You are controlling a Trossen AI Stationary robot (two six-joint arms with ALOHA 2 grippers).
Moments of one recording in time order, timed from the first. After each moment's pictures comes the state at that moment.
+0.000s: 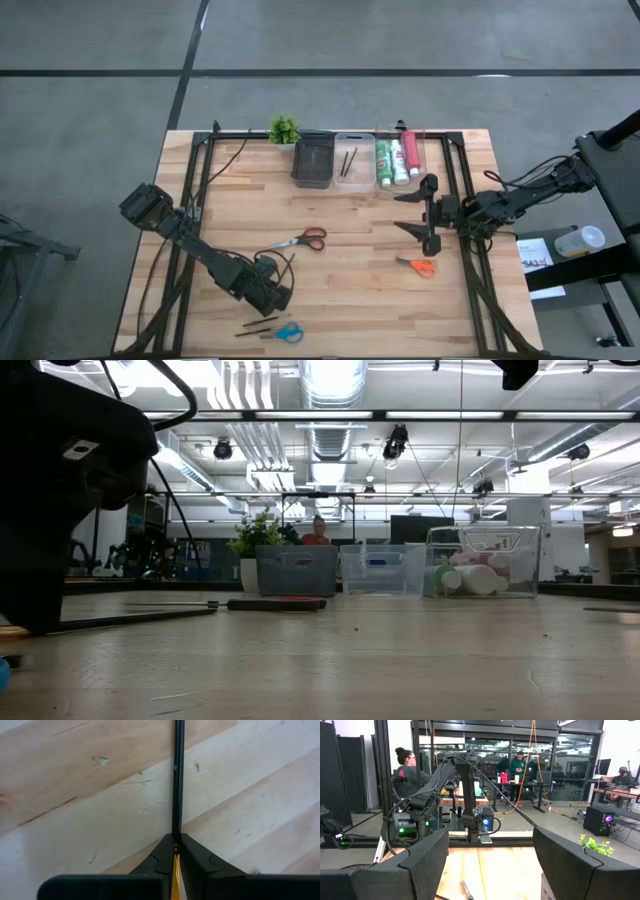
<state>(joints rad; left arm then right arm) -0.61 1.78 0.93 -0.47 -0.17 -1.74 0.39 0.69 0.43 0.39 0.45 -0.05</state>
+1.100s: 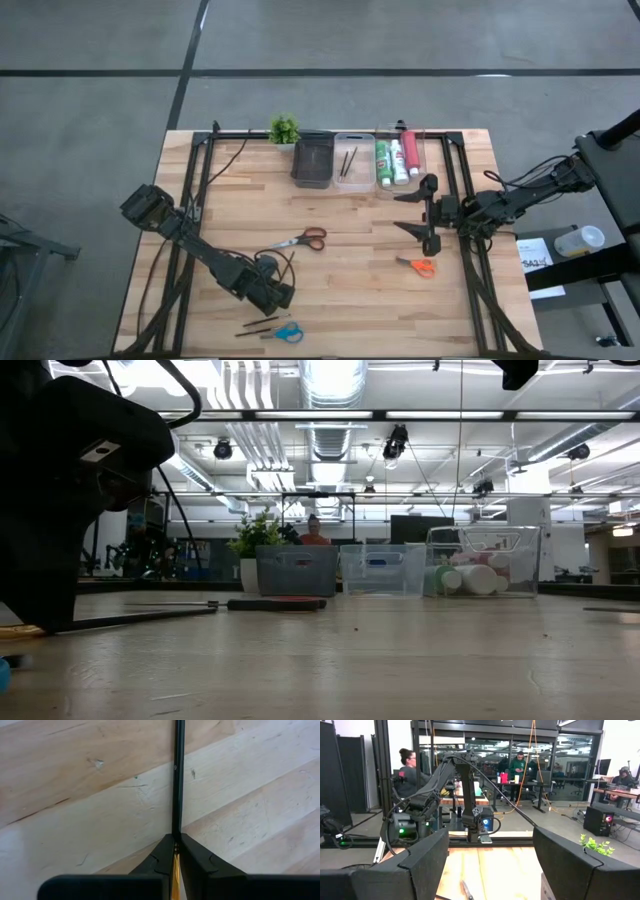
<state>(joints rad) -0.61 1.77 0.95 -0.47 -0.16 -1.79 0.39 0.69 0.43 0.39 0.45 -0.05</state>
